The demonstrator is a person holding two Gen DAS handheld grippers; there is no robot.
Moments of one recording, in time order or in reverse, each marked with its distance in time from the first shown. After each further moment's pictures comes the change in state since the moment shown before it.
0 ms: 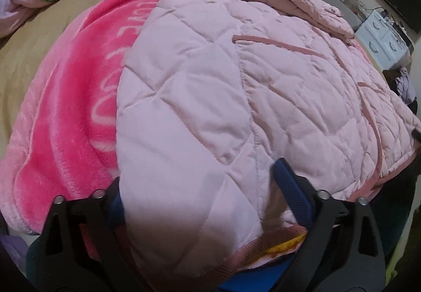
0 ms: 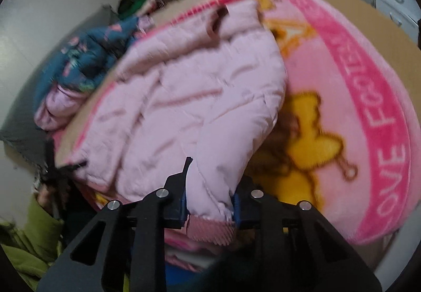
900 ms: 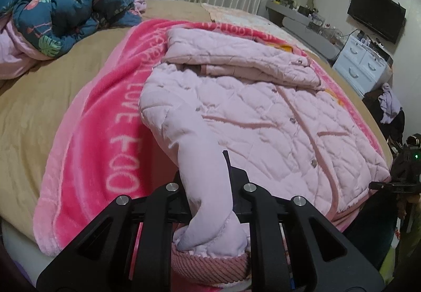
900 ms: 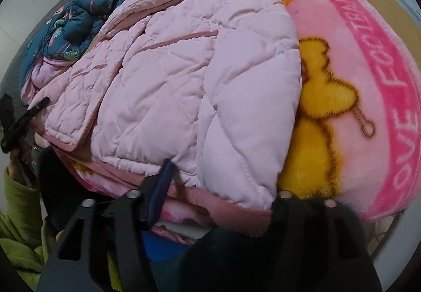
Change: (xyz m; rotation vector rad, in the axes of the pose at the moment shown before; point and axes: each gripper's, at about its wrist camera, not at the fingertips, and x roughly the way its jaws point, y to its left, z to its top) left arm -0.075 -0.032 0.035 0.061 -0.280 -0.040; right arm 0.041 -0.003 -0.040 -0.011 0.211 -0.076
